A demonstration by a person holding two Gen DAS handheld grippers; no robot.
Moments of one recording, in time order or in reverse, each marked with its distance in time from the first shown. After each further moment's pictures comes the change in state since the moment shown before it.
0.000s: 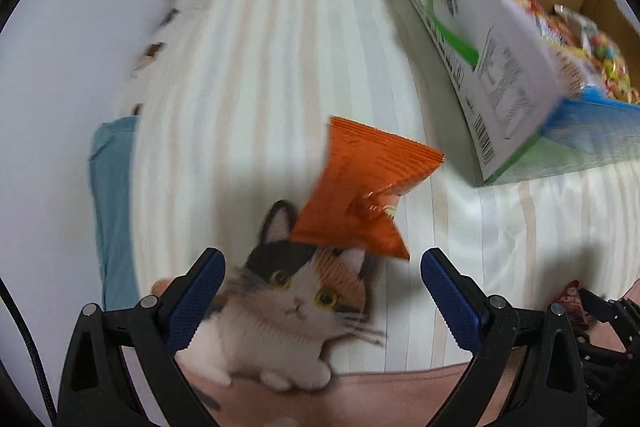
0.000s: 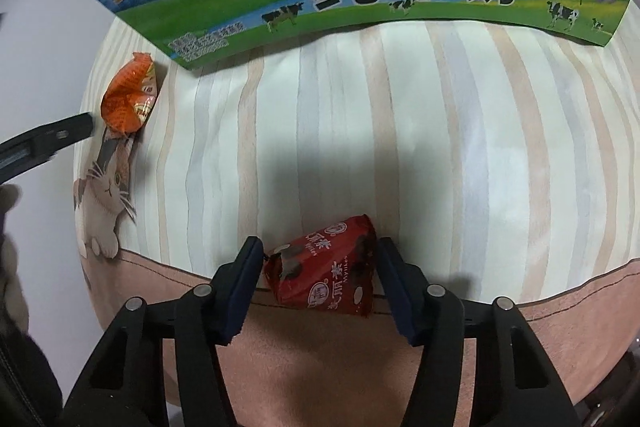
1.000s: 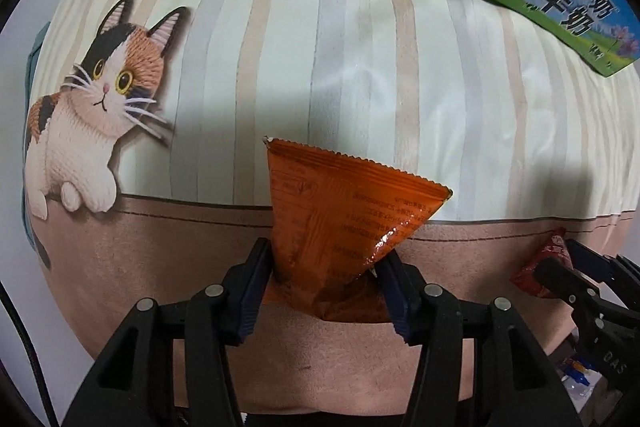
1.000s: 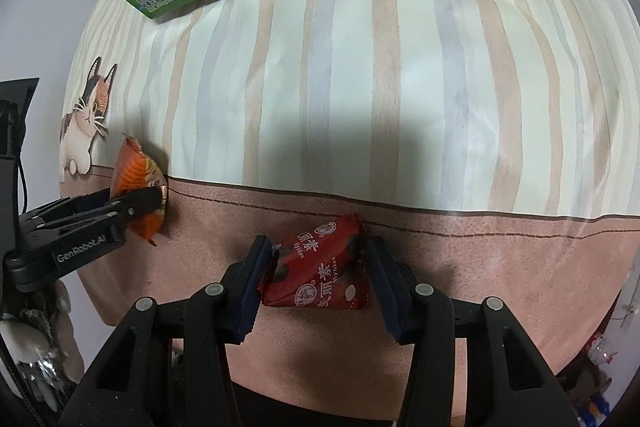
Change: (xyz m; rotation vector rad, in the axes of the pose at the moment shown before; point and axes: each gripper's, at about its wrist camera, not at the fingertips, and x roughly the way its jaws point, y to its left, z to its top) left arm 0.018 -0.120 -0.124 -0.142 0.210 -0.218; right arm -0.040 -0.080 -0.026 -0.093 0.122 -0.046
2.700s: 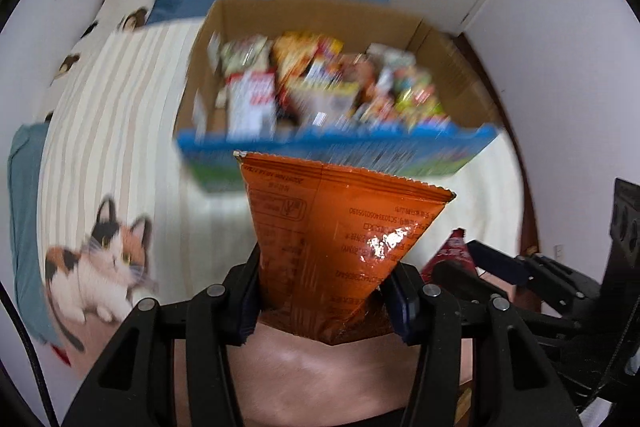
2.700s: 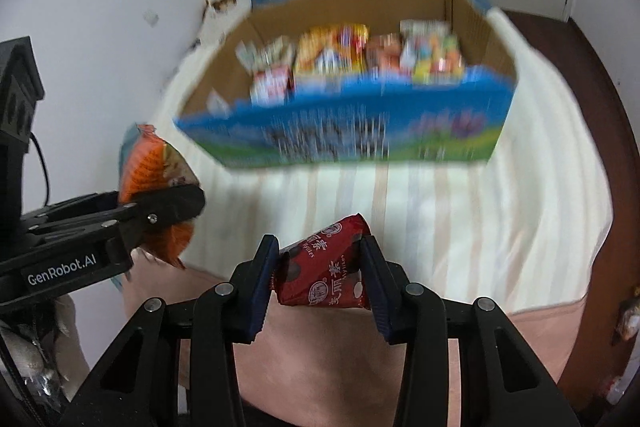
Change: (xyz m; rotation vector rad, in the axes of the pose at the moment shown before) left arm -0.188 -0.074 0.064 0.157 -0.319 -0.214; right arm -0.149 0.000 0.045 -0.022 -0.349 0.115
